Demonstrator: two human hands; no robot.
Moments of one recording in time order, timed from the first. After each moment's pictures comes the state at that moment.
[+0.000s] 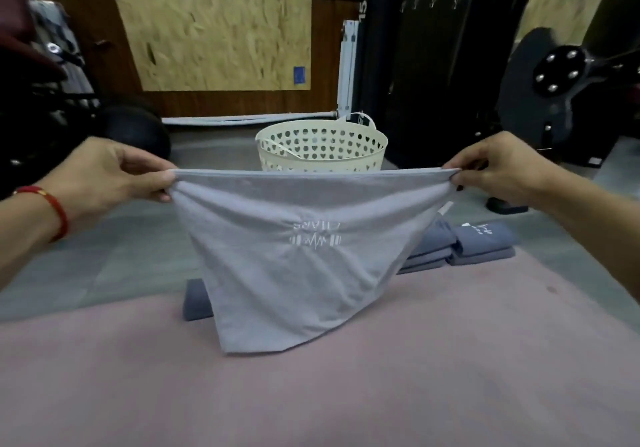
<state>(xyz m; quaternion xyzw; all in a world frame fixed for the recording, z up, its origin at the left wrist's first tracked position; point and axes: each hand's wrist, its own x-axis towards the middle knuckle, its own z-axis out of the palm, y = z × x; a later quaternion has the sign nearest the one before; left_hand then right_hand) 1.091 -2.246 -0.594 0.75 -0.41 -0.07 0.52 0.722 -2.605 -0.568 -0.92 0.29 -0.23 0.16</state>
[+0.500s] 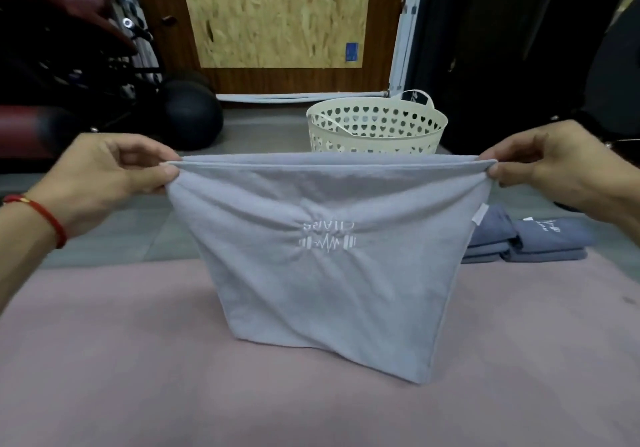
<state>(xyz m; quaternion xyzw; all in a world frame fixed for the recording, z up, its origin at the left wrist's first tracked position) 1.091 -2.172 -0.622 0.75 -0.37 -0.01 0.55 0.754 -2.573 -0.594 -0.88 0.24 -0.26 0.33</state>
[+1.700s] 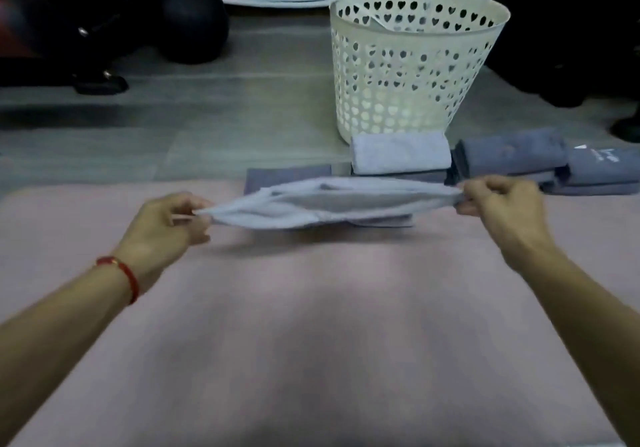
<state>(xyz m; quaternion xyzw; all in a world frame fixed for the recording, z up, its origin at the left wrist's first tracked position) 1.043 -2.149 -0.805 0.78 -0.19 -0.15 0.58 0.794 -2.514 -0.796 -0.71 0.41 -0.32 0.47</state>
